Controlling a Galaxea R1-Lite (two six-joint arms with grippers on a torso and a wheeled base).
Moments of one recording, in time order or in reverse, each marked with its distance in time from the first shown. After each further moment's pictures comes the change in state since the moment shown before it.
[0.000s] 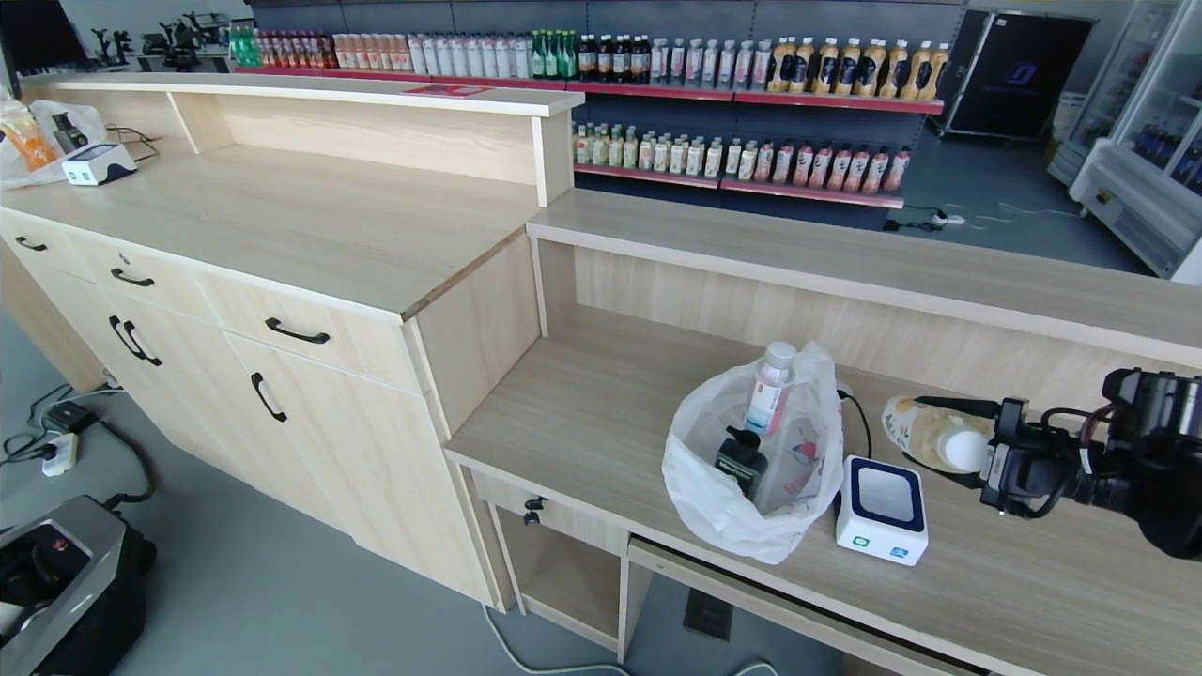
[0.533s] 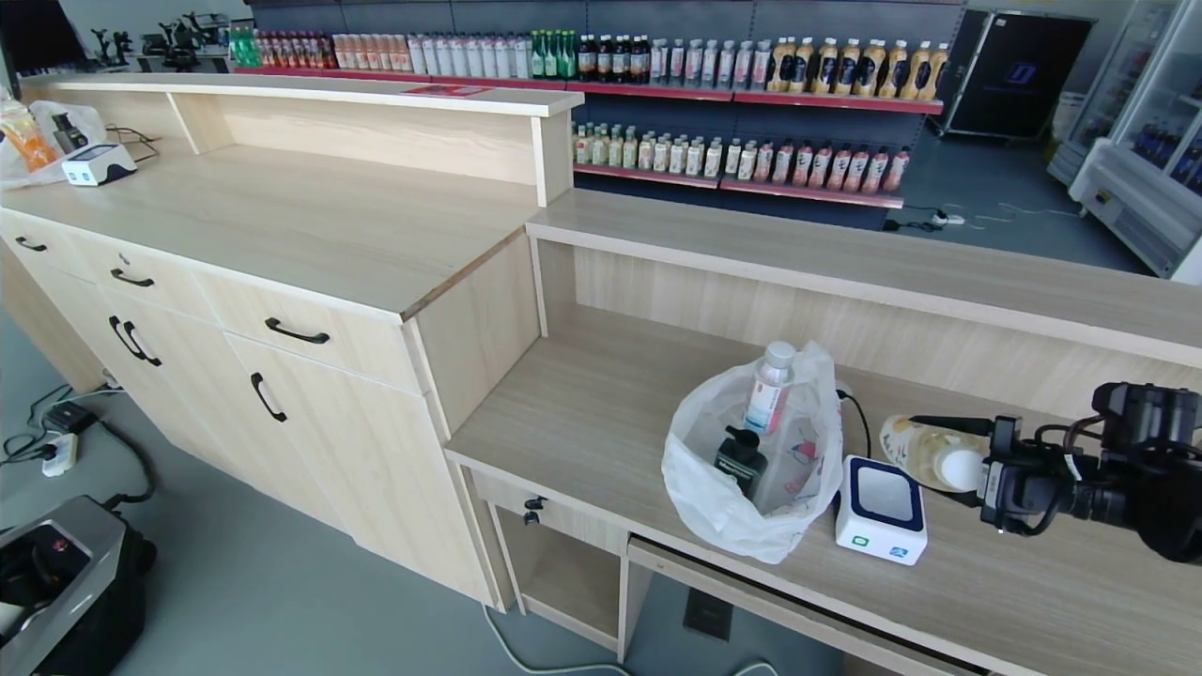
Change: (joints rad) left arm 0.000 0.000 0.000 0.000 0.000 0.000; right arm -0.004 0.014 0.008 0.090 -0.004 -0.083
